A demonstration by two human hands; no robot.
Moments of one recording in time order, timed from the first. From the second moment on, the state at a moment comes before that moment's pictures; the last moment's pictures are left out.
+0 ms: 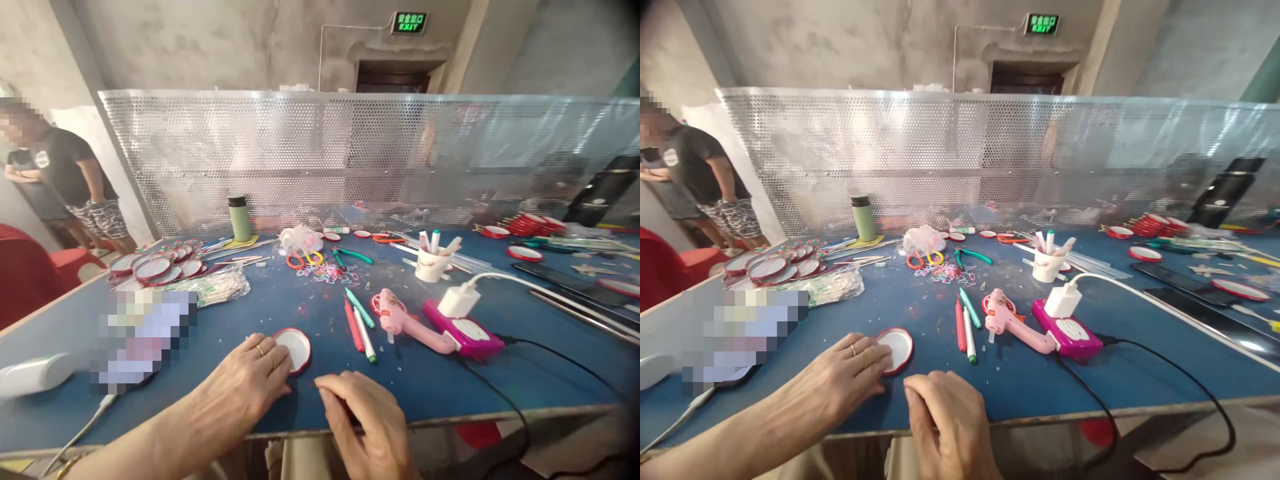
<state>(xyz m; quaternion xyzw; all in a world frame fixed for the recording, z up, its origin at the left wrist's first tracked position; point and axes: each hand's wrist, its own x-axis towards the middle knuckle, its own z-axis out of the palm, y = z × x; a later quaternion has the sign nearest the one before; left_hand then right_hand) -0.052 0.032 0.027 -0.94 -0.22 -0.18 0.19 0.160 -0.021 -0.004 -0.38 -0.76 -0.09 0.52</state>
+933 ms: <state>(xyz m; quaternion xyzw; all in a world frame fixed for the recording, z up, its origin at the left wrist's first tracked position) -0.024 0.056 0.065 -0.89 -0.45 -0.09 0.01 0.193 -0.024 0.043 -0.42 -0.80 -0.01 0.42</state>
